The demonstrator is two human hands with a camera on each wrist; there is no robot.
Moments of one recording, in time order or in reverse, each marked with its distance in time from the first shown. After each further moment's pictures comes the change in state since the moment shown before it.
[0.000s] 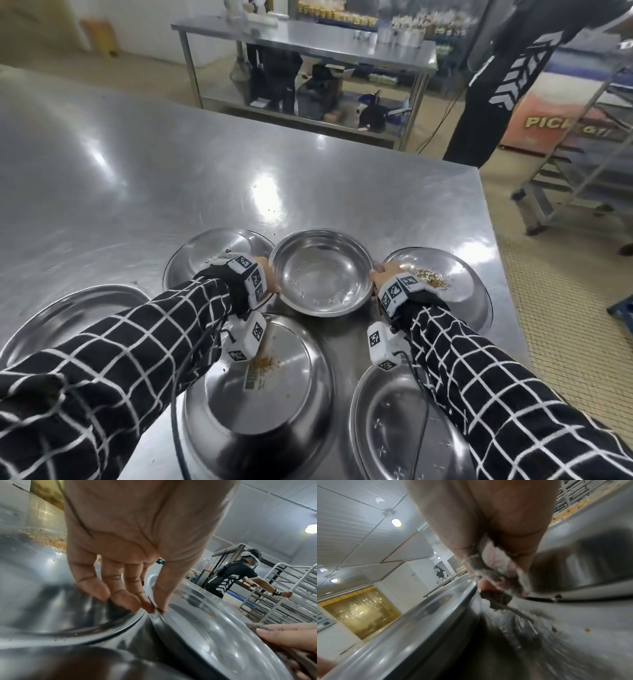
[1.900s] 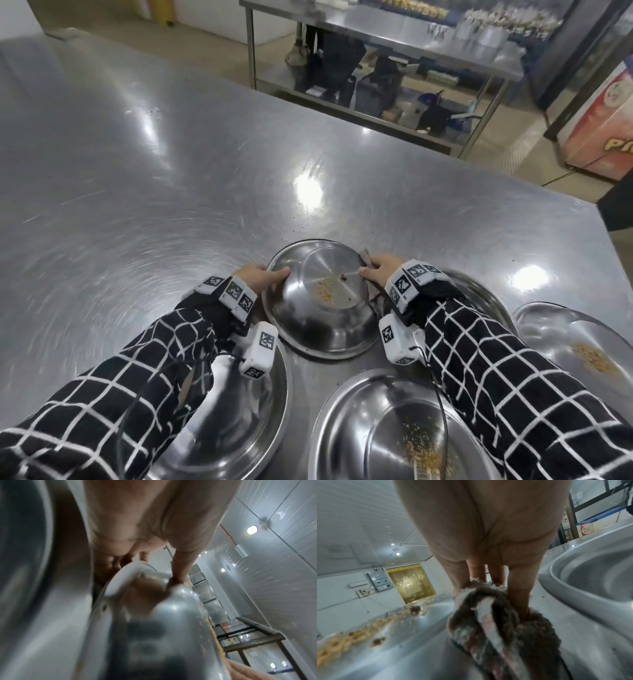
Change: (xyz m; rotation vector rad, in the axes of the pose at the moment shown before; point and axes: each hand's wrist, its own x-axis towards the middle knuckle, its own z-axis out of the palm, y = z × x) left_hand 0.069 -0.241 -0.046 -0.934 0.103 -0.150; right_hand 0.061 -0.229 0.129 -0.468 -0.169 -0.360
